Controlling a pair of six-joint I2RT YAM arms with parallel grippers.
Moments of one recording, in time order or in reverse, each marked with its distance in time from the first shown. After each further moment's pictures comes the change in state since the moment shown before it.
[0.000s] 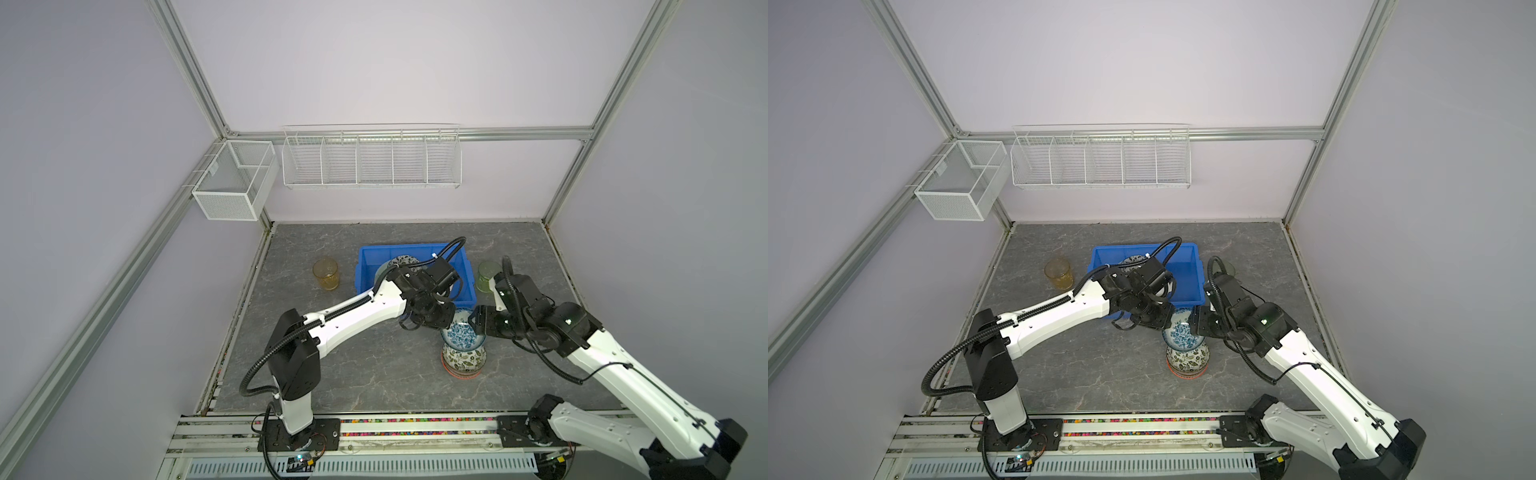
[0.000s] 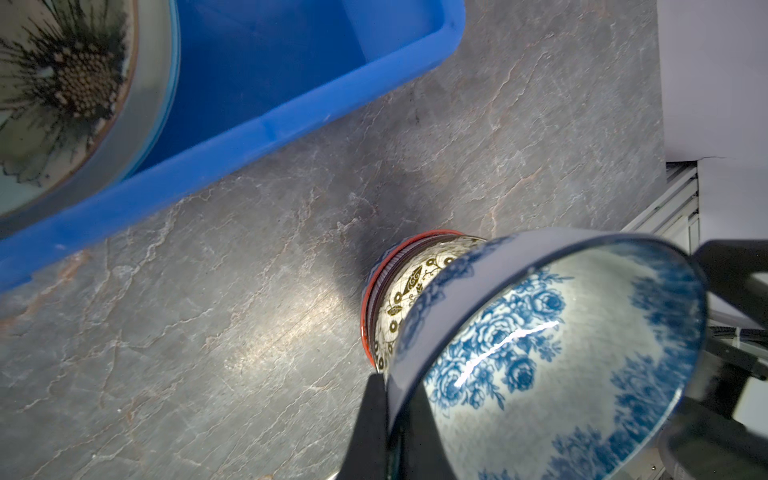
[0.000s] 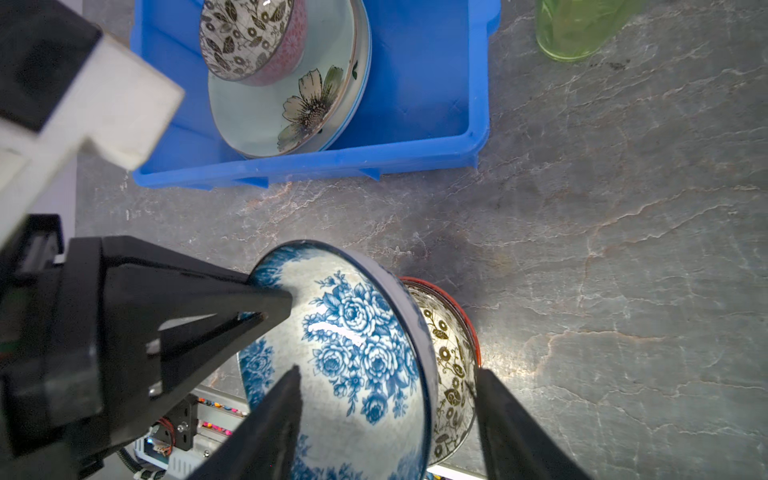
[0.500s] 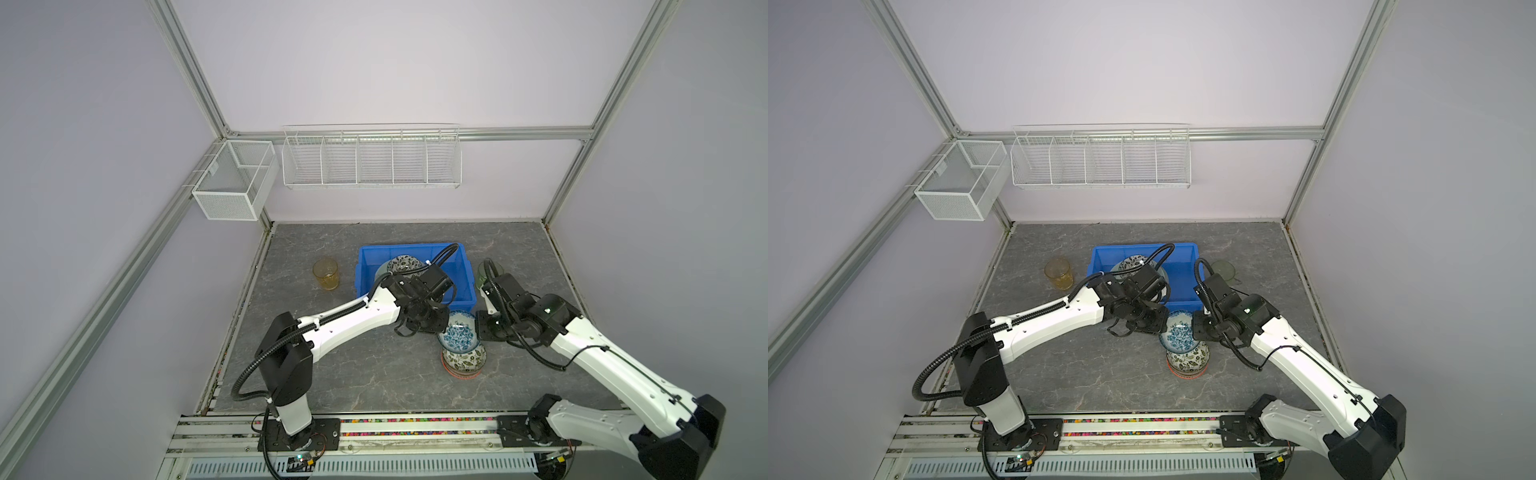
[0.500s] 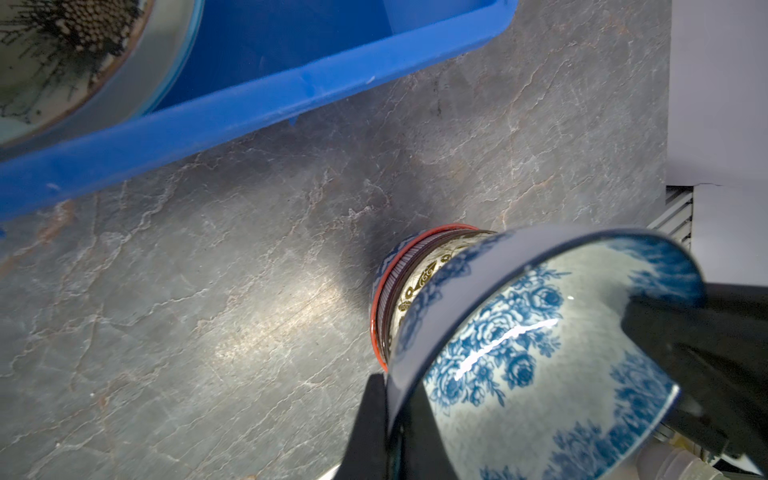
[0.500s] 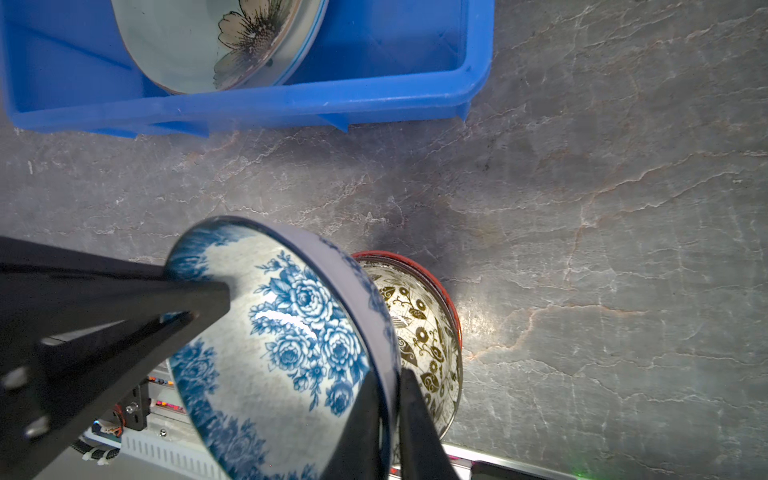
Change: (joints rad) left arm -0.006 -0.060 -0.148 0.081 -0.002 -0.090; right arm 0.000 0.118 0.000 -0.046 -0.021 -0.046
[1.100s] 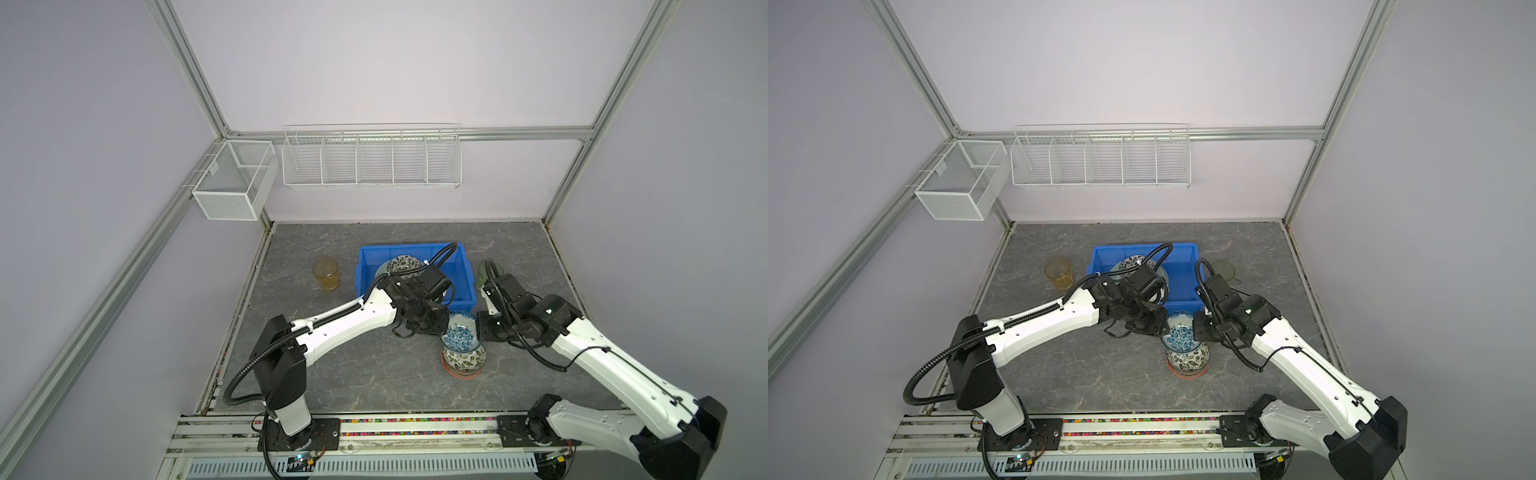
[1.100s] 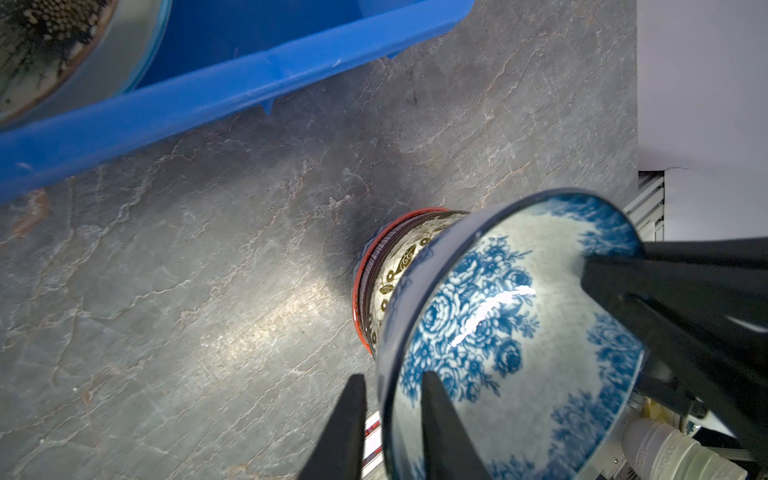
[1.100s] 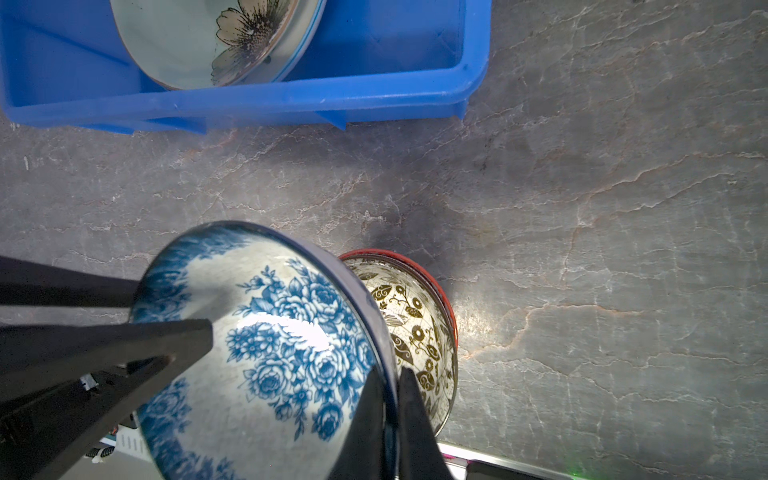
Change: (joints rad) left arm -0.005 -0.039 -0.015 0.014 0.034 0.004; right arm -0.002 -0.003 -0.002 -0.016 -0.003 -0.010
